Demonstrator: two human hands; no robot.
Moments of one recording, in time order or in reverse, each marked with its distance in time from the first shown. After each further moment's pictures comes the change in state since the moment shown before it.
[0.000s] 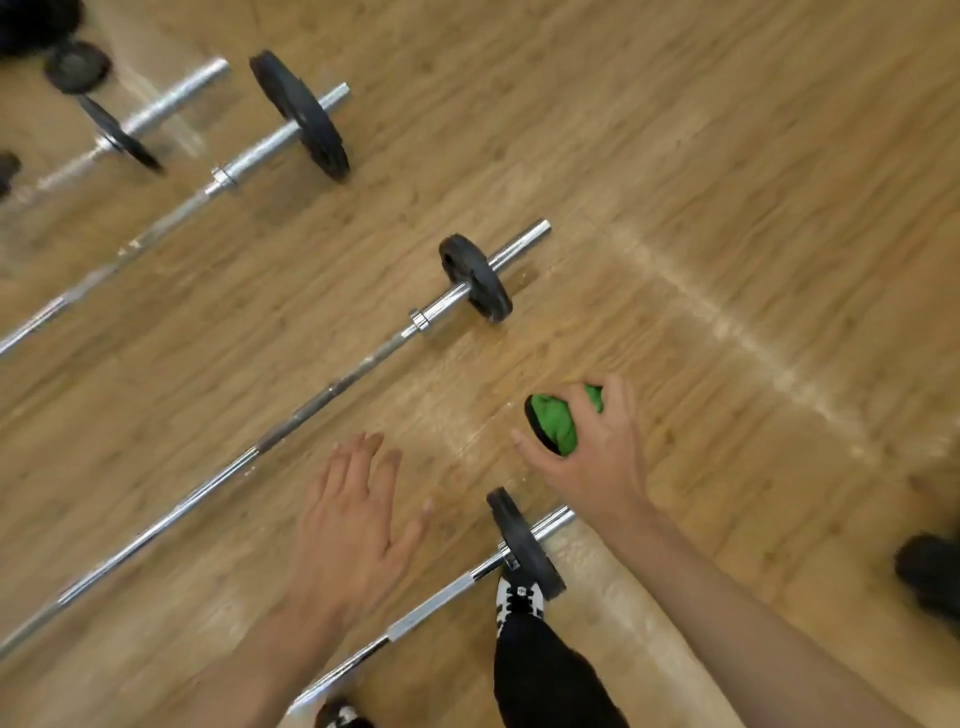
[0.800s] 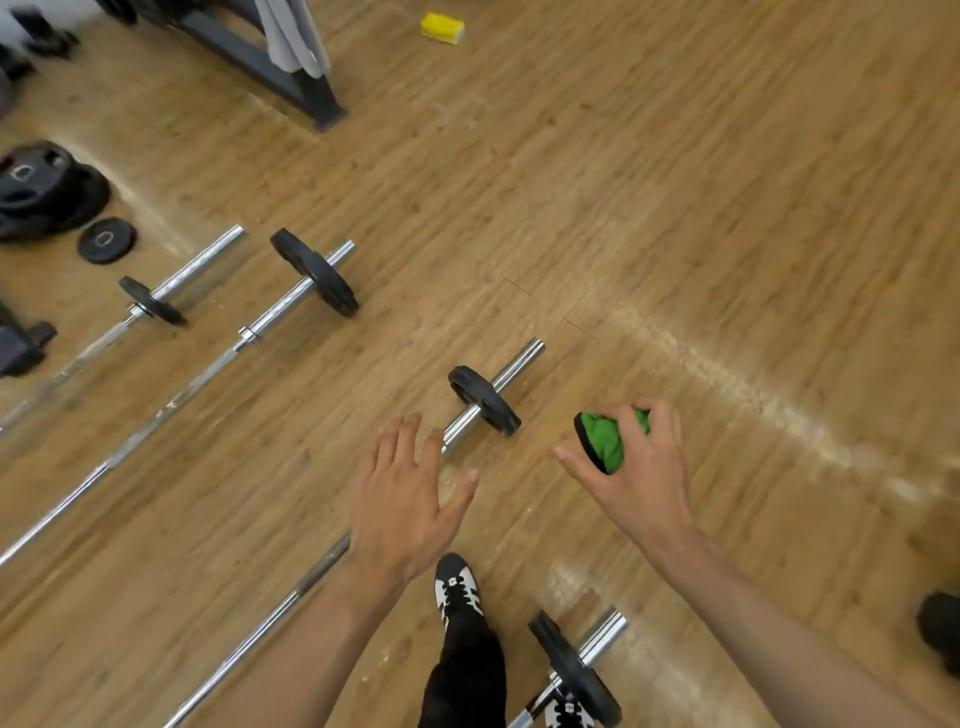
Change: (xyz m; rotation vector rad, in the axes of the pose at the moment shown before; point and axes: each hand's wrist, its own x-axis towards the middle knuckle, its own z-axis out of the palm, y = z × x) left_hand 0.171 0.025 -0.180 0.020 0.104 0.091; right_hand 0.162 -0.056 -0.078 -0.090 0.117 0.119
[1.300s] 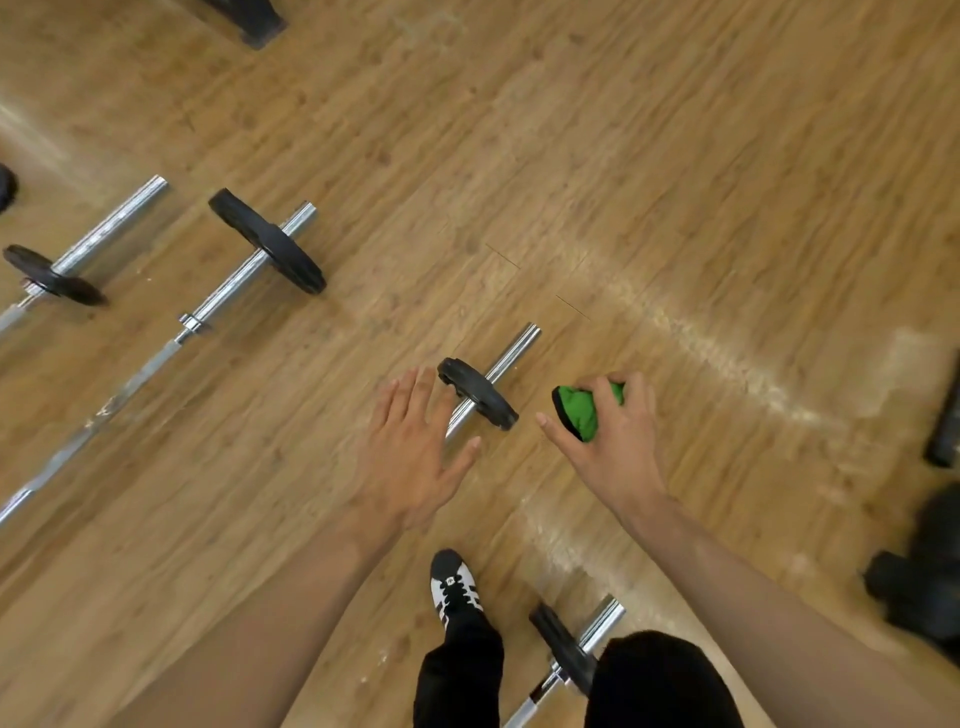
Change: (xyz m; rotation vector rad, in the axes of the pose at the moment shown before) left_hand 0.154 -0.084 0.012 0.031 -0.119 0.226; right_hand 0.104 -0.041 0.098 -0.115 -0.114 0.111
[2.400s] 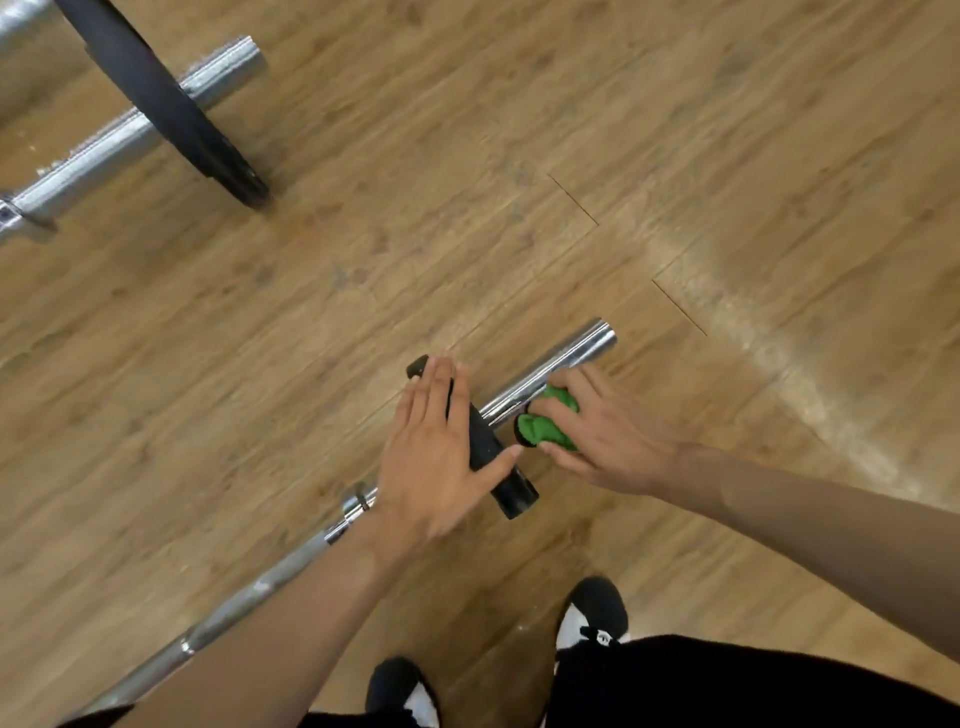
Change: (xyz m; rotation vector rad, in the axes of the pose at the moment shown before) left_hand 0.233 -0.046 0.360 -0.083 0.013 -0.265; right_hand 0.197 0.265 0.349 -0.186 -0.460 -0.991
